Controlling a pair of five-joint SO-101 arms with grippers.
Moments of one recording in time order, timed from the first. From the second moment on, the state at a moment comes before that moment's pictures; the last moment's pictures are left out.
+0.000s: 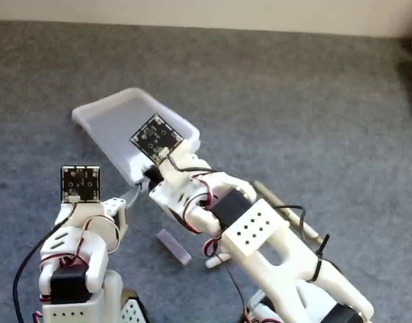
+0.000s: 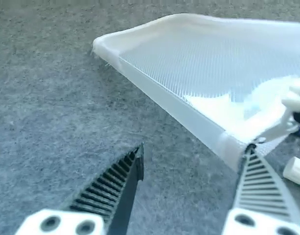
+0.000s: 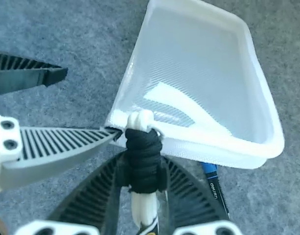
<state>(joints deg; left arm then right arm) -10.3 -103.9 82.7 66.5 1.8 -45.9 -34.1 37.8 47.8 9.9</state>
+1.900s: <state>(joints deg) -15.9 -103.9 85.8 62.3 2.0 -28.1 -34.1 40.0 54.4 10.0</state>
